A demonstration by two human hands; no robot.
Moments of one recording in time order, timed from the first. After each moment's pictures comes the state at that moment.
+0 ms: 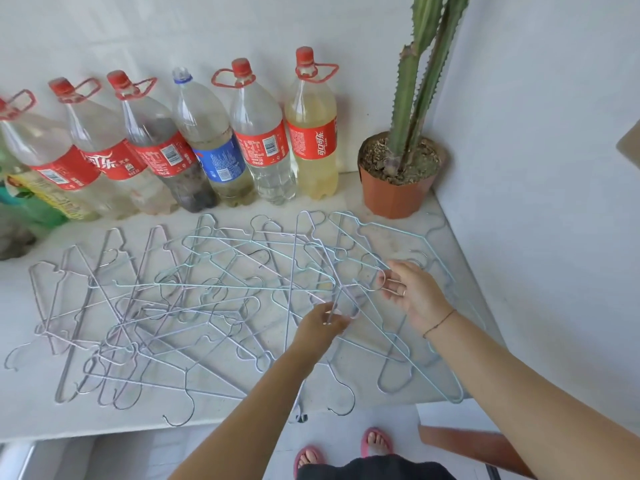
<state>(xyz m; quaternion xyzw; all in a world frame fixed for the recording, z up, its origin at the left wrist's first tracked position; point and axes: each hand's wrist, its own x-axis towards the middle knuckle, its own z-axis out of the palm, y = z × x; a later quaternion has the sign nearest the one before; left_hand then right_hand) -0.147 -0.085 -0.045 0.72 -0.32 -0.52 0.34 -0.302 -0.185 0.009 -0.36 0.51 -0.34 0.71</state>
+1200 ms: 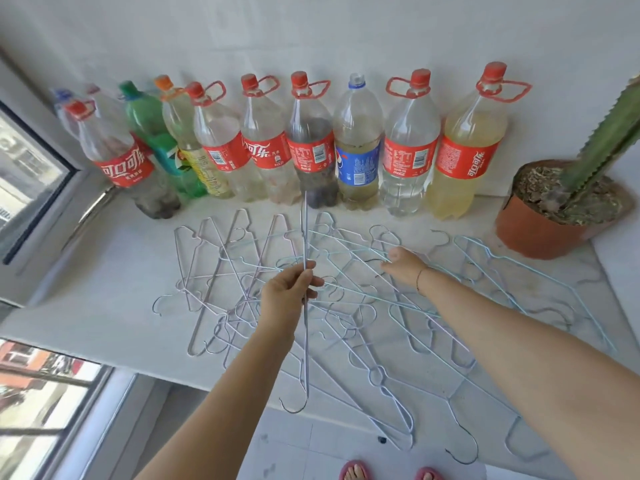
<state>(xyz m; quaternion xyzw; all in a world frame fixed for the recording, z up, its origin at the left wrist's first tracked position) 0.052 -0.010 0.056 0.71 -0.17 -0.32 0.61 -0.056 -0.232 -0.035 -0.76 0.48 0.02 0.43</state>
